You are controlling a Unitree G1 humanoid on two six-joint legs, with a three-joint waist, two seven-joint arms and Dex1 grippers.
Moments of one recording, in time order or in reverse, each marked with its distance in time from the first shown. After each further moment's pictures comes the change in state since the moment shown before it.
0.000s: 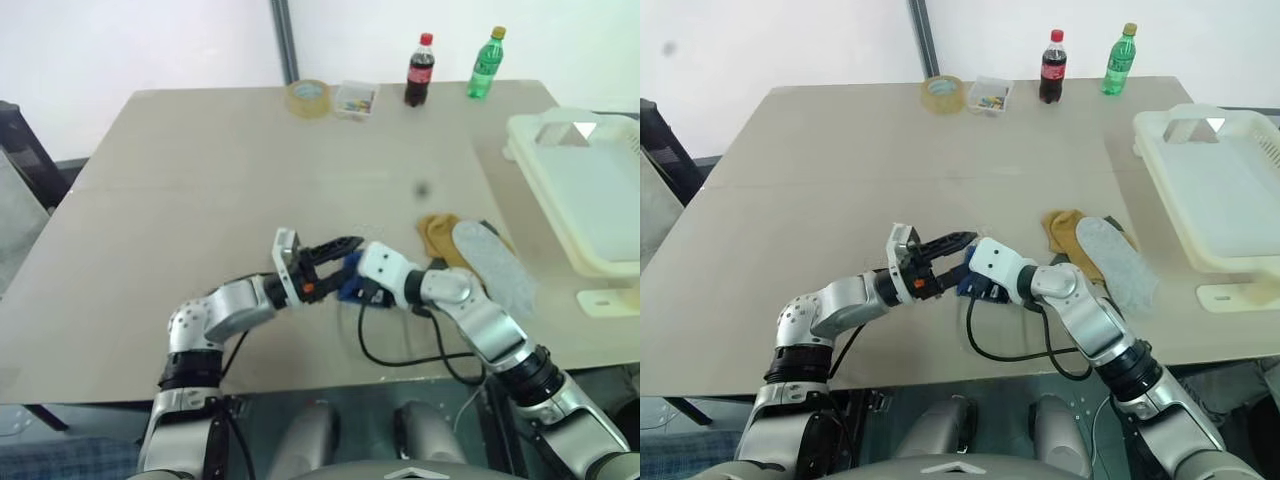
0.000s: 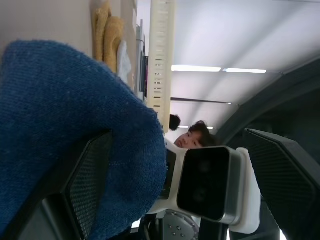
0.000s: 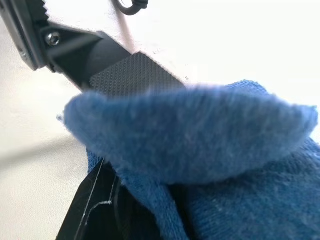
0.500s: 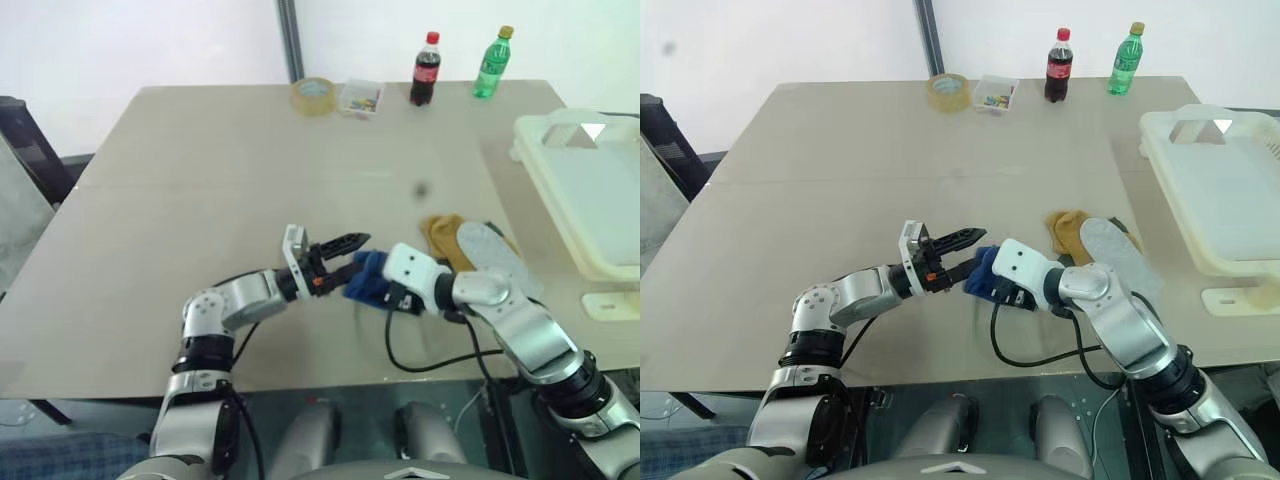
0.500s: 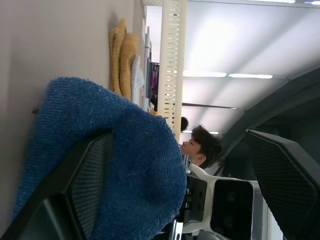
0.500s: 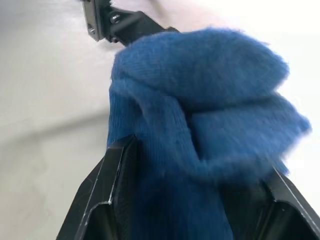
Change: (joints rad) left arm -0.085 -0.043 0.011 0.106 0.208 0.002 -0.140; right arm 0.047 -0.189 -0.081 -0.299 0.087 0.302 0.095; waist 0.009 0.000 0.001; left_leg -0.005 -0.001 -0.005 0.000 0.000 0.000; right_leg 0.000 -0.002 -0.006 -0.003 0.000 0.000
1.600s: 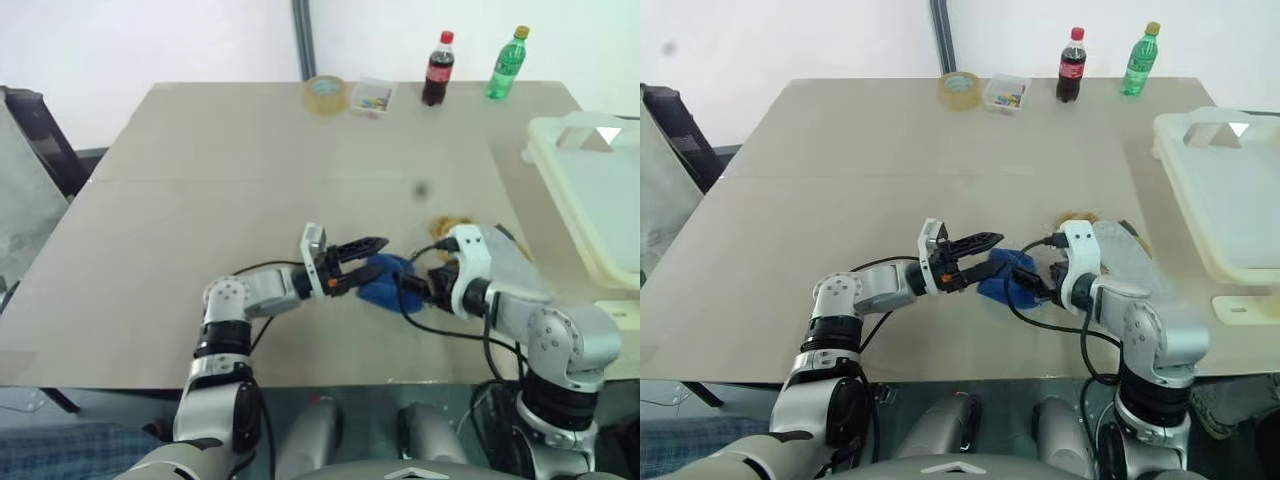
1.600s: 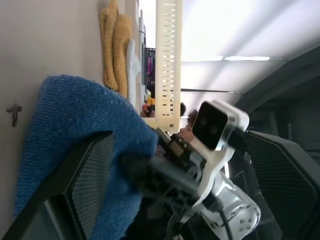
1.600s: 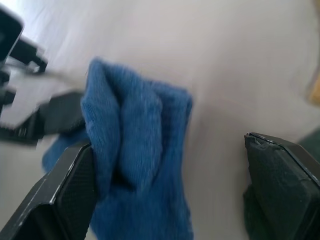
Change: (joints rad) left arm -0.086 -0.099 0.082 0.065 0.320 0.122 -0.209; right arm 0.078 0.416 -0.585 -0.143 0.338 0.724 -0.454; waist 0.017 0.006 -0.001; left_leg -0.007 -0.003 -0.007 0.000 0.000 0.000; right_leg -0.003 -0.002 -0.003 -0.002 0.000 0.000
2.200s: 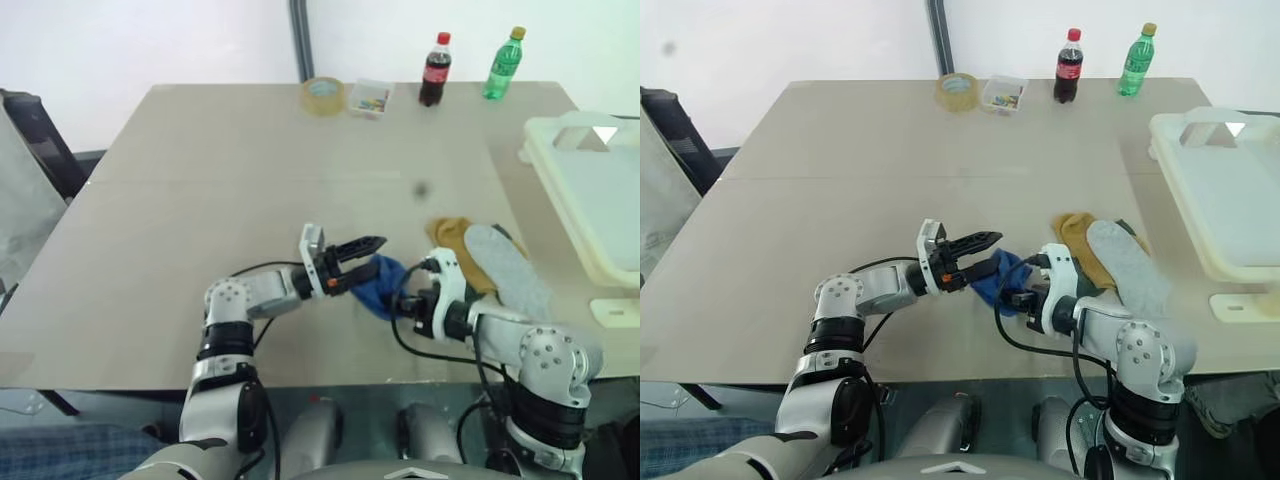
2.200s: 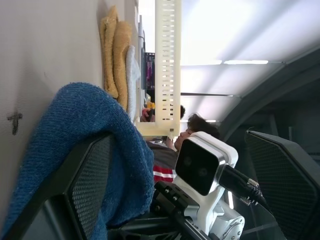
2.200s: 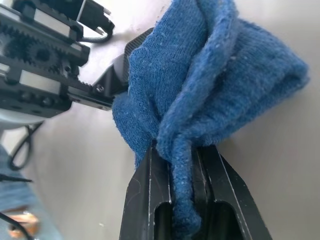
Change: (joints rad) left arm 0.002 -0.039 0.058 -0.012 0.065 0.006 -0.017; right arm 0.058 0.187 -0.082 0.104 0.324 0.018 -0.166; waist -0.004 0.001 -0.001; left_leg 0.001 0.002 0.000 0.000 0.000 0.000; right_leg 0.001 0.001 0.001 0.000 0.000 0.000
